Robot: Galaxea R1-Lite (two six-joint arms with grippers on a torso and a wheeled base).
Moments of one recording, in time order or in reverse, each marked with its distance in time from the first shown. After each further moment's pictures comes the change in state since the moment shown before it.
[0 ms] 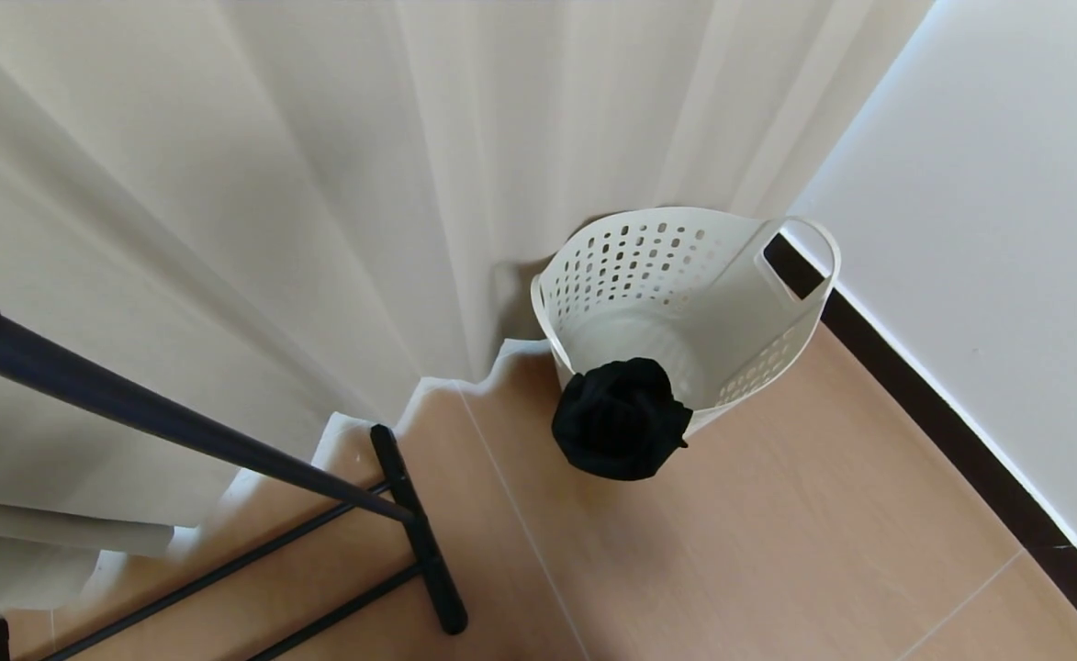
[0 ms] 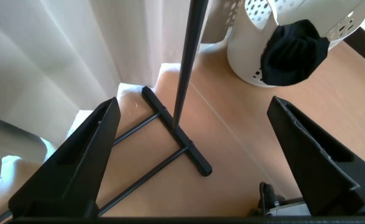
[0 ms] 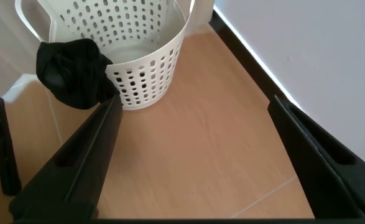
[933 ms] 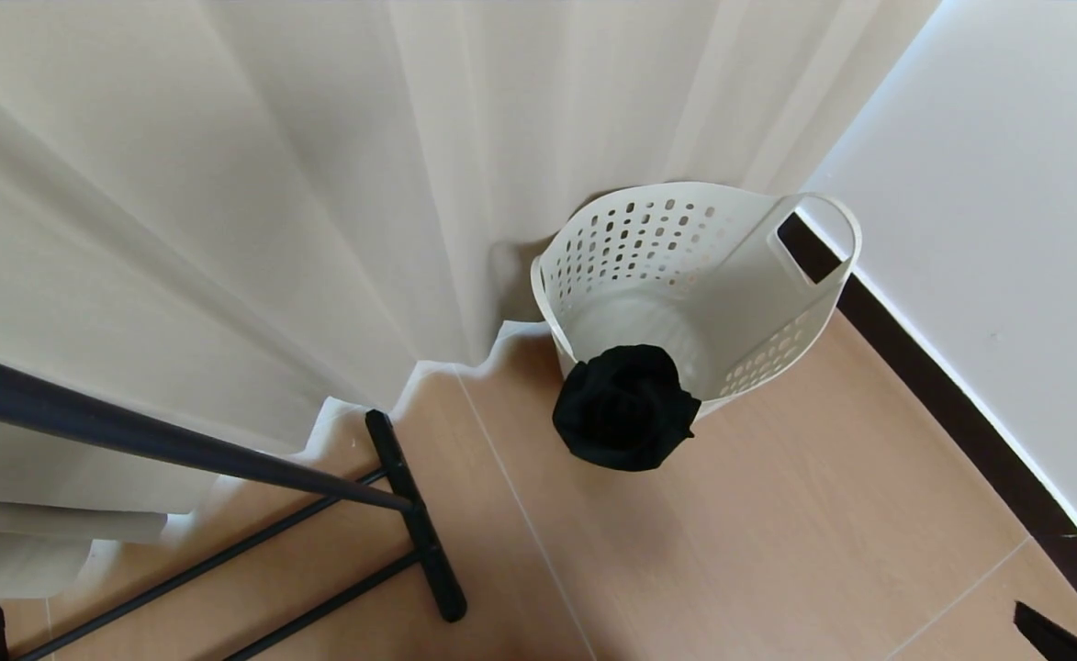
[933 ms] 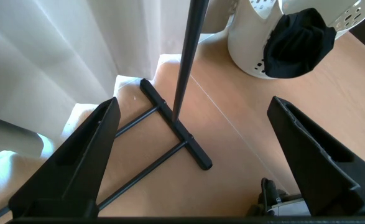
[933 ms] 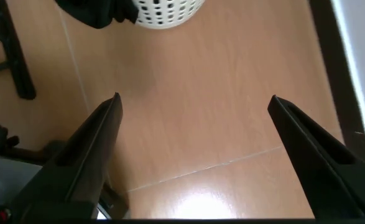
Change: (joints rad) left arm -0.002 0.000 0.000 -0.001 -0.007 0.009; right arm 0.072 0.708 -0.236 -0.024 0.102 -0.111
